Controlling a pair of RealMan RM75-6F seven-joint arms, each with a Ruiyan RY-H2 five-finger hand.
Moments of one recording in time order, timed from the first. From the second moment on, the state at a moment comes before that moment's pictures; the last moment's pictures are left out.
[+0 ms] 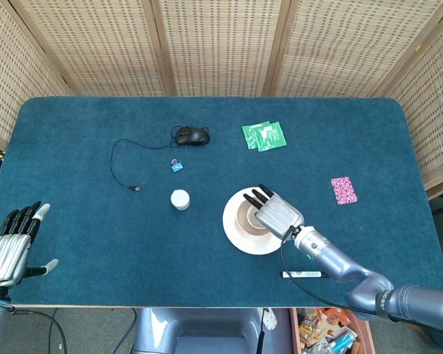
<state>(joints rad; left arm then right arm) -0.14 -1.05 -0.02 -1.87 1.38 1.38 0.25 0.90 -1.28 0.05 -1.62 -1.23 0.76 -0.68</state>
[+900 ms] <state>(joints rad) -0.12 -1.05 -0.01 -1.85 1.47 1.43 0.21 0.54 -1.13 -0.03 -1.66 -1.54 1.36 -0.16</state>
